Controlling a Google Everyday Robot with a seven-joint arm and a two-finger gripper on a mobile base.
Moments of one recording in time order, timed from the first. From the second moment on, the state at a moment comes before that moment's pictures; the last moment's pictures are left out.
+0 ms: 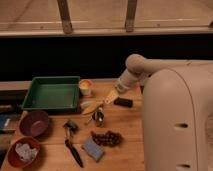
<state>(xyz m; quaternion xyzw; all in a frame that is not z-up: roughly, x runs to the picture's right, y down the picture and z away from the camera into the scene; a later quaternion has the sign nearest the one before) 0.046 0.057 0.812 -0.41 -0.09 0.39 0.82</state>
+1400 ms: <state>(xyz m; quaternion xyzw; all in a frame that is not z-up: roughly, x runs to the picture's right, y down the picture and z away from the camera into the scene) 0.003 0.051 0.852 -0.40 -0.10 0.33 0.85</state>
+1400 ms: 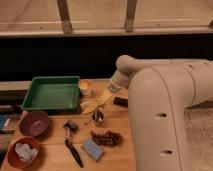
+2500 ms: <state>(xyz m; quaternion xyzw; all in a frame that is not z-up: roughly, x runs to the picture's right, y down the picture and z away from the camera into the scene) -0.018 0.061 0.865 -0.43 -0.12 0.32 0.84</state>
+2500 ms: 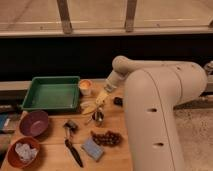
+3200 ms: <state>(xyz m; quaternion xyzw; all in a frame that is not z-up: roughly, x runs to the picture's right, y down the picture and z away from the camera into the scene) -0.059 0.092 0.888 -0.47 -0.12 0.27 0.83</state>
